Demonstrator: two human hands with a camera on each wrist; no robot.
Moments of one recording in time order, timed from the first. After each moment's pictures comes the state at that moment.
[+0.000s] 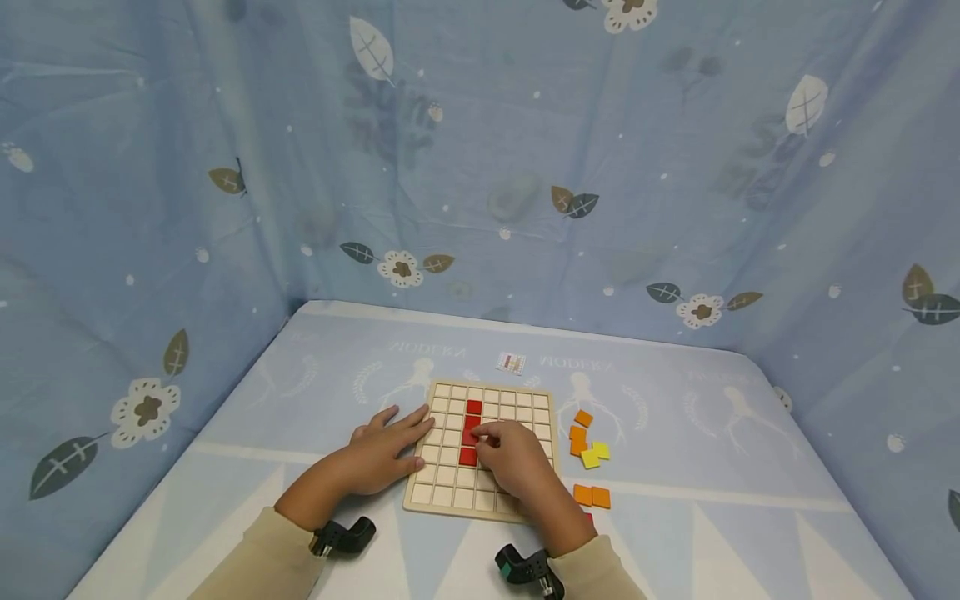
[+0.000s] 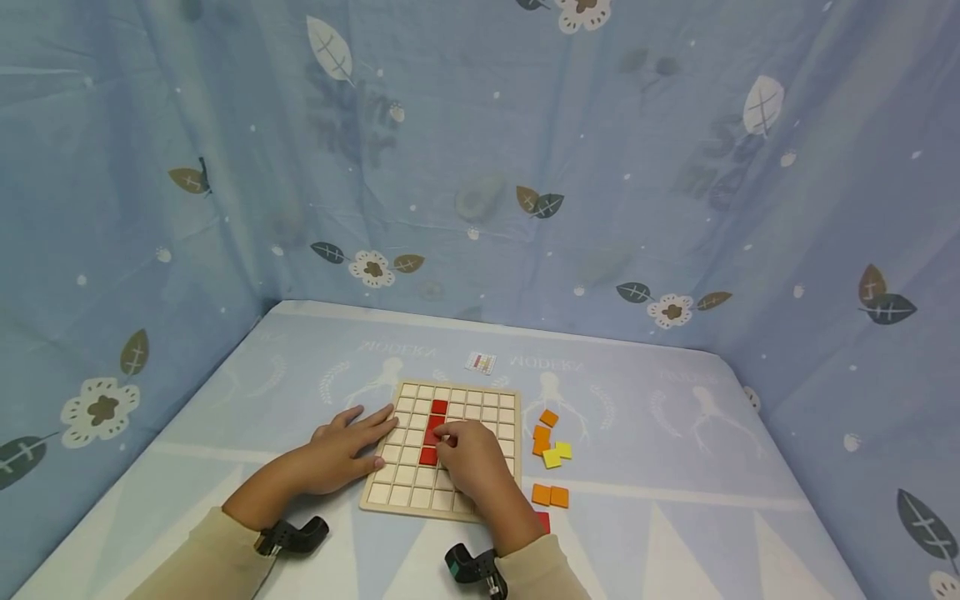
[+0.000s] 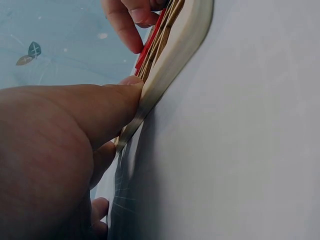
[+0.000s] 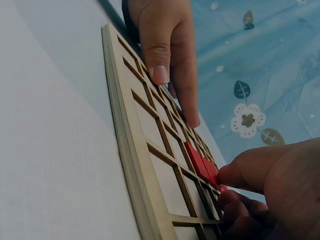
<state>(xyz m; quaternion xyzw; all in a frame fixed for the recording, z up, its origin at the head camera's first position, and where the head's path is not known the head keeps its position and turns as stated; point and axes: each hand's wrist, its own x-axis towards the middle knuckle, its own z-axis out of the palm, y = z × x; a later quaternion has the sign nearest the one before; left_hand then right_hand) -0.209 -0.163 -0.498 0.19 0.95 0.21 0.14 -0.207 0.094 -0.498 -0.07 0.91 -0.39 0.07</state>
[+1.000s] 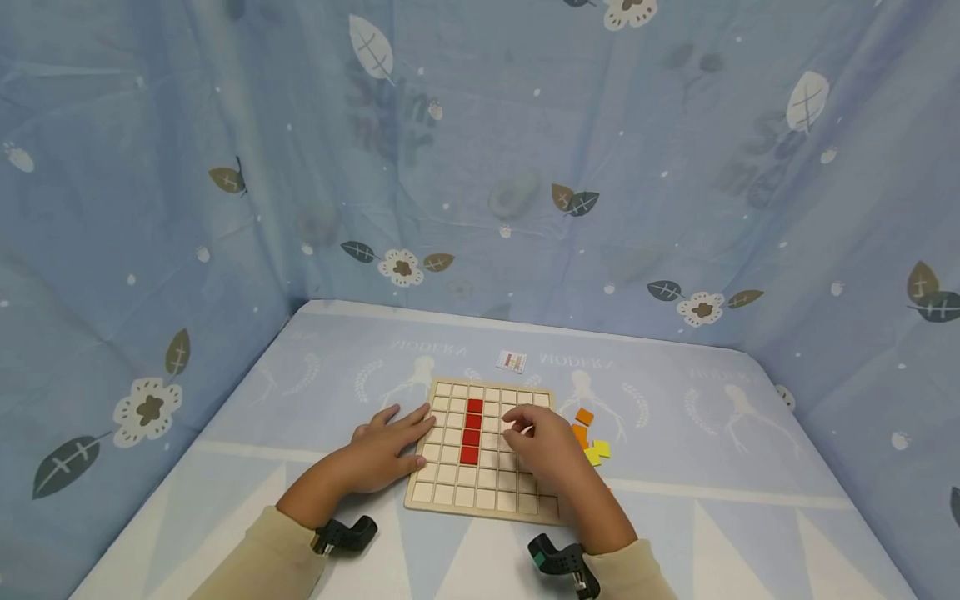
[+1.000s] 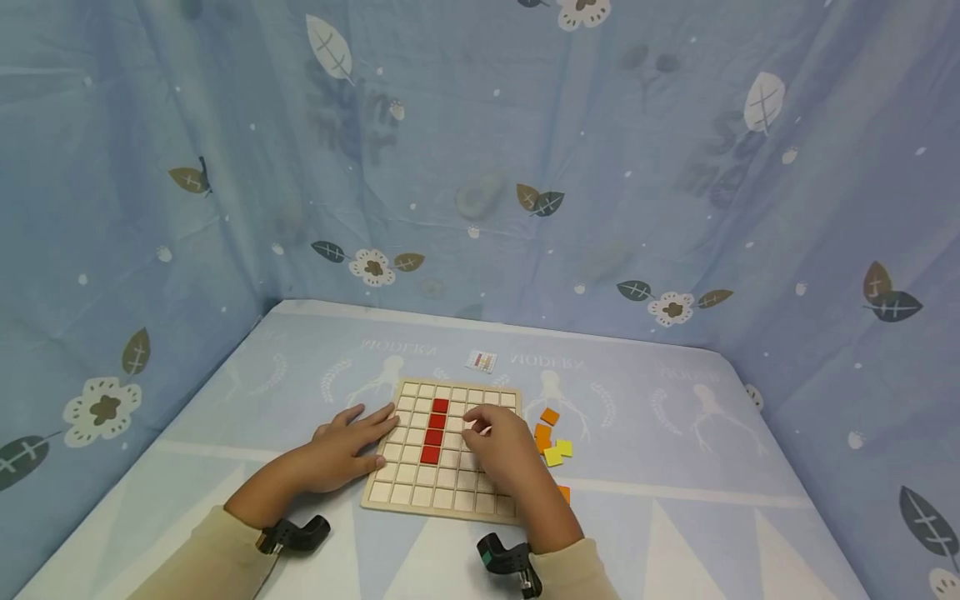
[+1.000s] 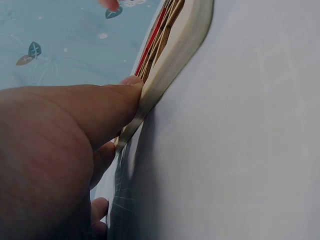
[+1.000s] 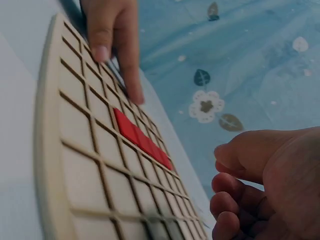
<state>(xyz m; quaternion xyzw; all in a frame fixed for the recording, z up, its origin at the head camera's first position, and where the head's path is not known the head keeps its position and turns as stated) -0.208 -0.164 -0.500 0.19 0.95 0.22 0.15 -0.204 0.138 -0.473 -0.07 0.91 -0.41 0.05</state>
